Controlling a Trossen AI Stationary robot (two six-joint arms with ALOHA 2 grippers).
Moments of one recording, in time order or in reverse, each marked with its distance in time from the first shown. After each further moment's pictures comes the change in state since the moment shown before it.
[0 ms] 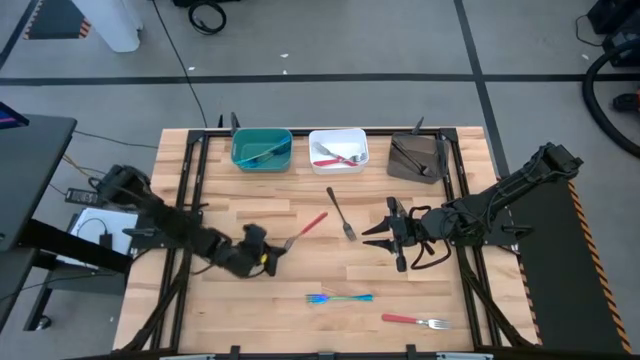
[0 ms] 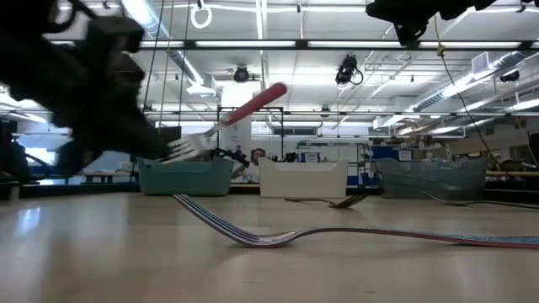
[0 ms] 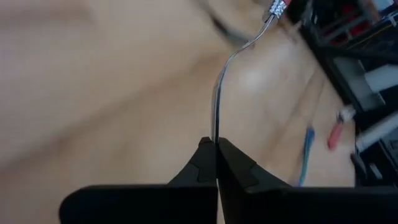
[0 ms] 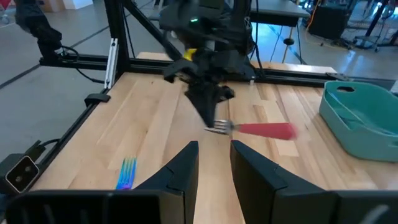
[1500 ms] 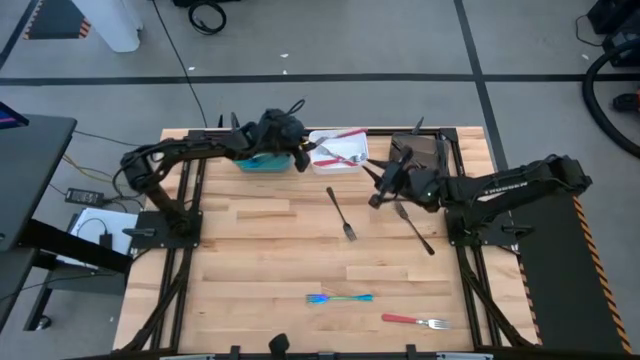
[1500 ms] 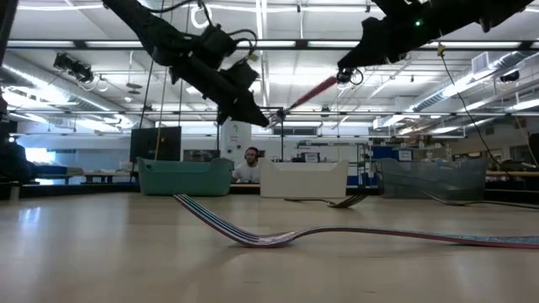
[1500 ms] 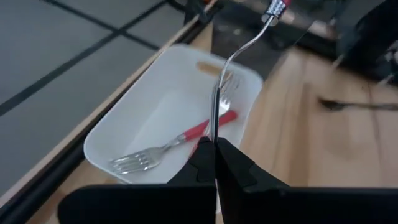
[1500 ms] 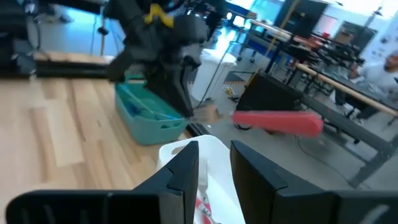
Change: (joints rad) left arm 1.110 0.168 0.594 -0.267 0.838 1.246; right arm -0.400 0.000 0.000 0.090 0.344 -0.246
